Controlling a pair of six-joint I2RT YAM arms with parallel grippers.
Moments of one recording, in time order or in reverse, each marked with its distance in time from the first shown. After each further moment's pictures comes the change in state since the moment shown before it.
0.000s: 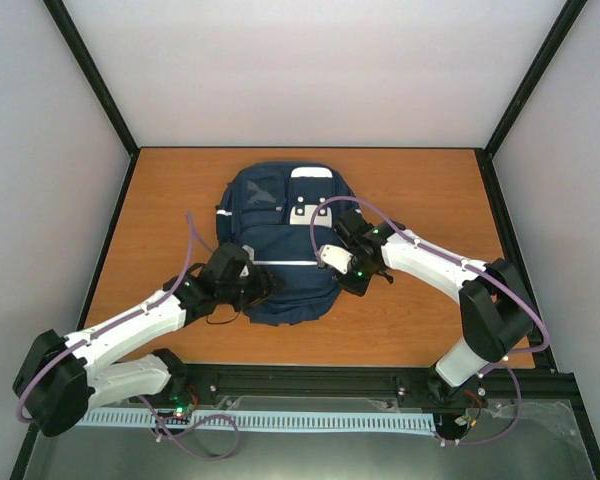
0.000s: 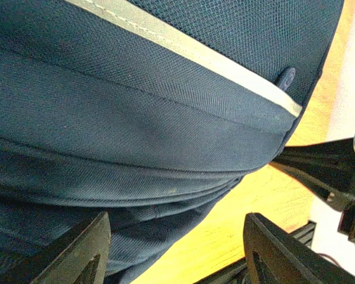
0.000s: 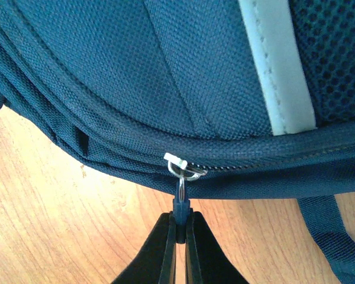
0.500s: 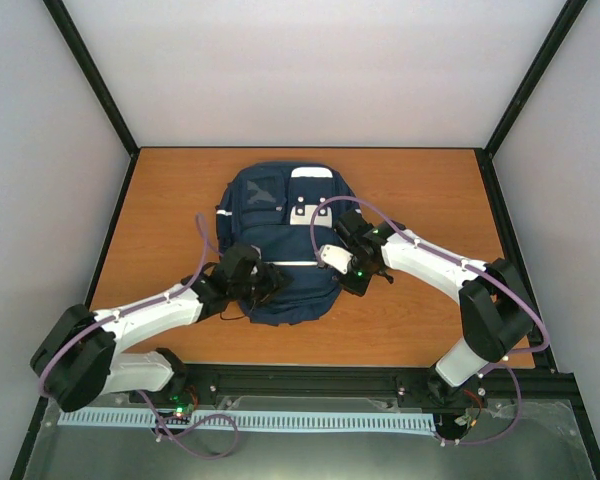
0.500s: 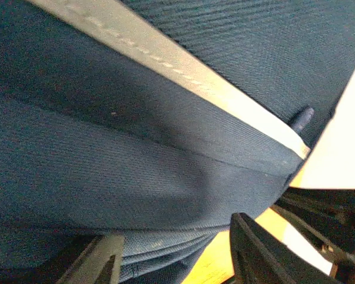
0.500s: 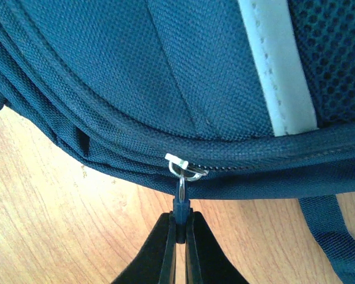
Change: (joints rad) left arm -0.014 0.151 -0.050 0.267 -0.010 -0.170; right arm 0.000 0.000 0.000 -0.002 -0.002 0.005
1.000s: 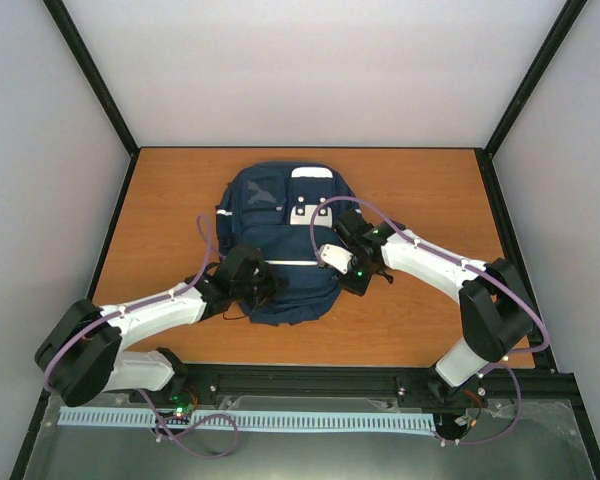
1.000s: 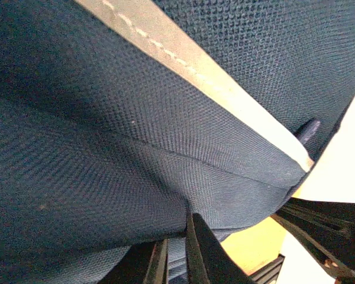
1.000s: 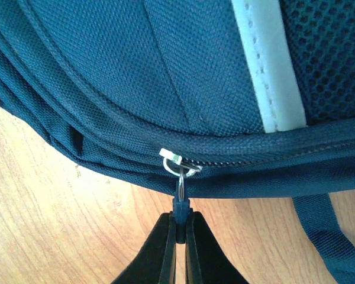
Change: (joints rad) left arm -0.007 0.055 0.001 0.029 -0.027 -0.040; right arm 0.000 0.000 0.000 0.003 0.014 -0.003
